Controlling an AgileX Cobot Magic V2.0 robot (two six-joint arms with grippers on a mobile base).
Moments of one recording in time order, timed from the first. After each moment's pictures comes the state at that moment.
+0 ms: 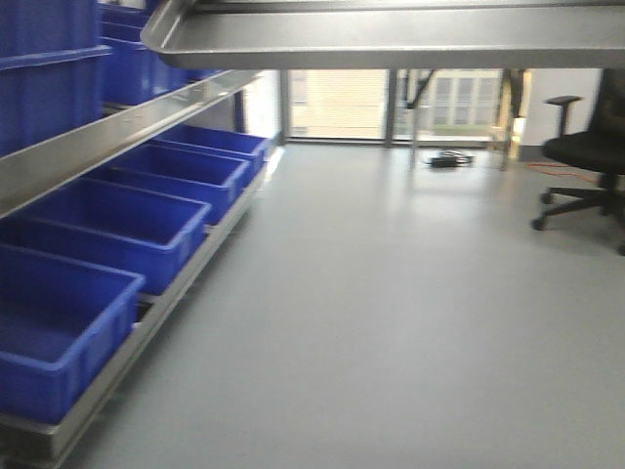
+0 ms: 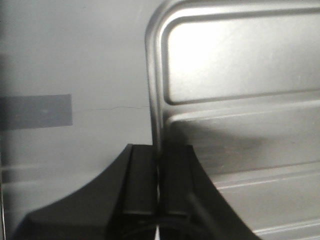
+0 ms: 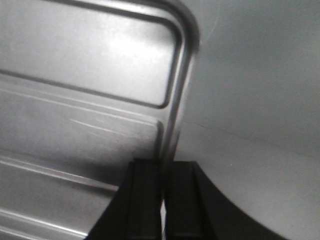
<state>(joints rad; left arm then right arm) -0.92 1.48 -1.56 0.18 1.23 -0.63 0.56 1.10 -1.20 -0.16 1.25 0.56</state>
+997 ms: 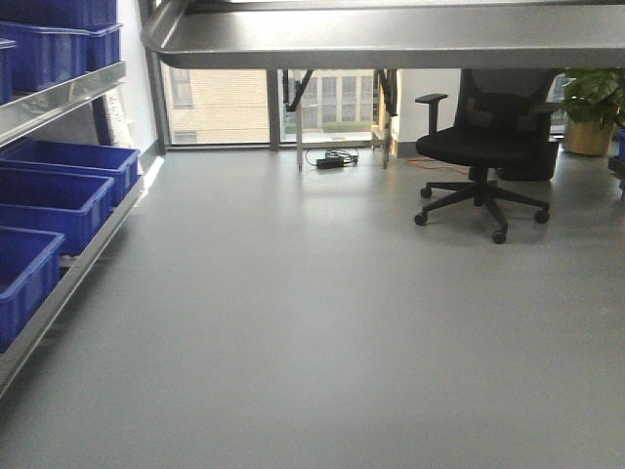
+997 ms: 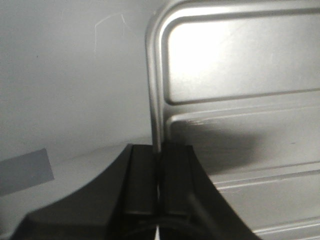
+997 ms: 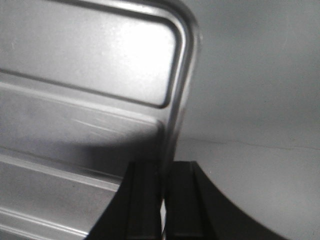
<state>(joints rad) -0.92 1.48 -1.56 0.18 1.23 -0.63 0.56 1.10 -1.20 -0.16 1.25 0.56</state>
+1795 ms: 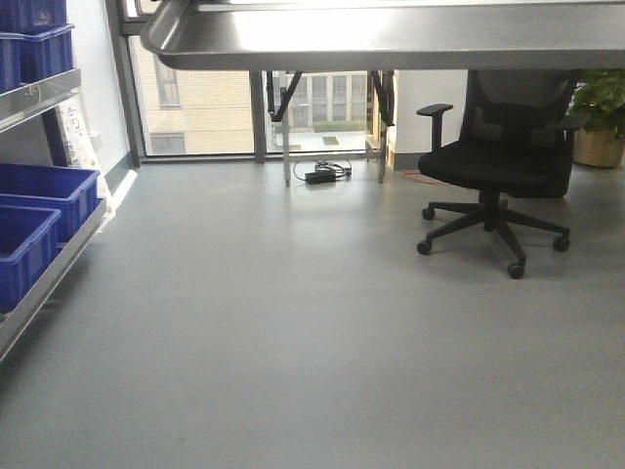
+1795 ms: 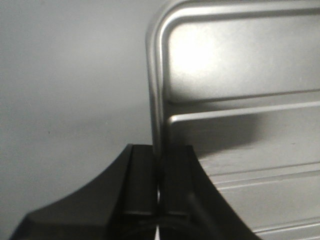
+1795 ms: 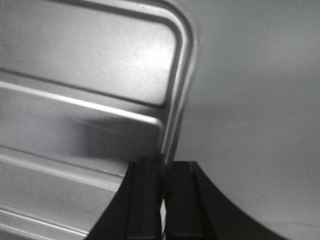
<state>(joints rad) -0.92 1.48 -1.56 0.18 1.23 -0.63 0.56 1.10 -1.20 -0.16 1.25 0.56</state>
